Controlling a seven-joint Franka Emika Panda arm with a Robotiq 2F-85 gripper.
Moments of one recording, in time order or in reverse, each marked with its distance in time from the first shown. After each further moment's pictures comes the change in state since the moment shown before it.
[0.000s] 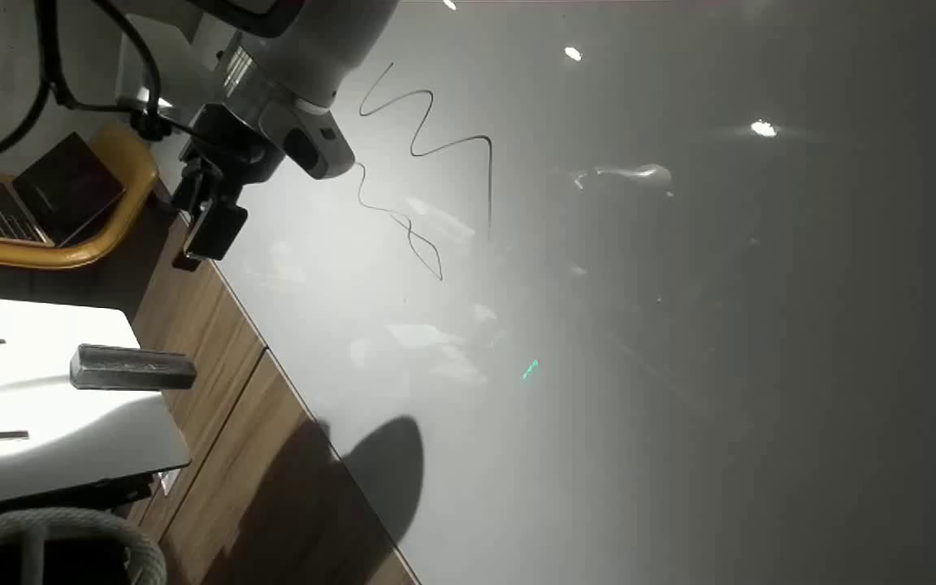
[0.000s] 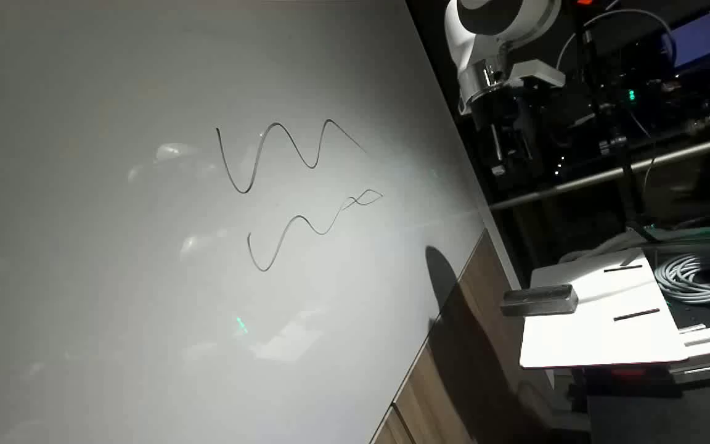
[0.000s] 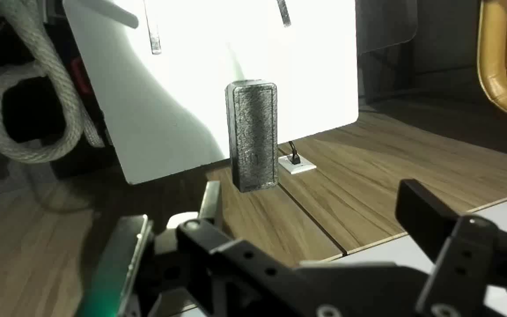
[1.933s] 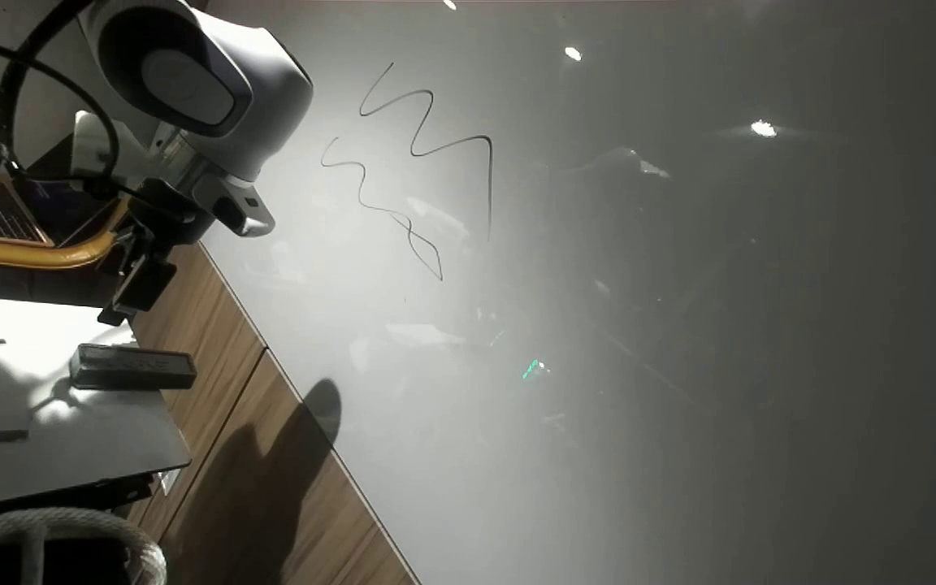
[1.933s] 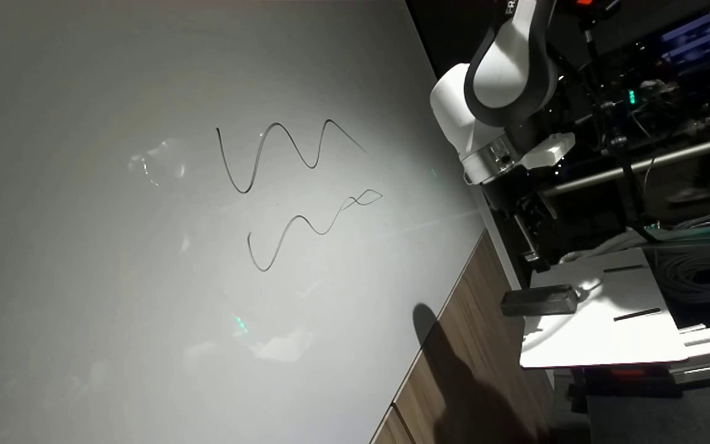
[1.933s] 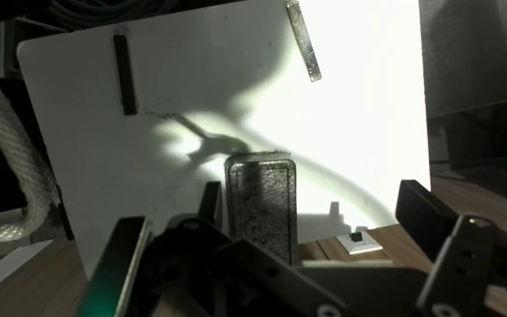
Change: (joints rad) arm 0.014 0.341 0.262 -0.036 -0.048 0.227 0.222
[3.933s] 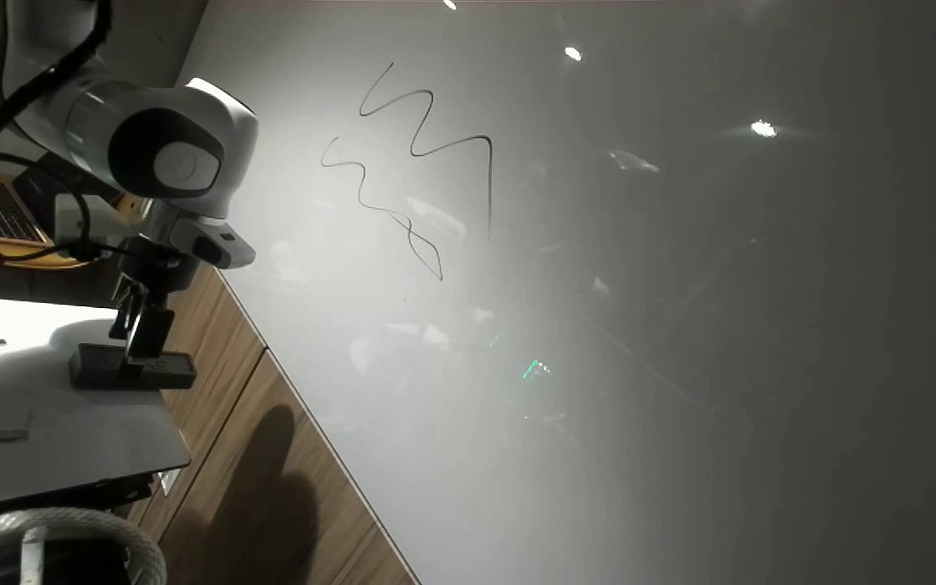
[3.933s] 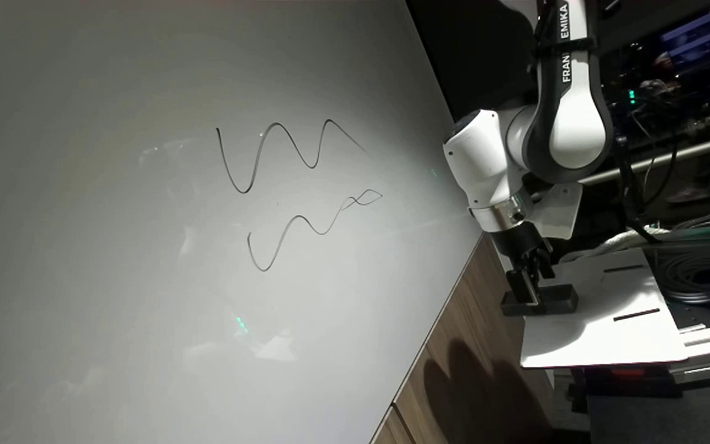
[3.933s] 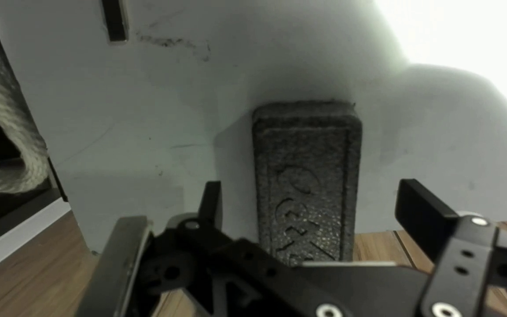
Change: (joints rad) arm 0.021 0.276 -0.018 0.006 -0.532 0.372 0.487
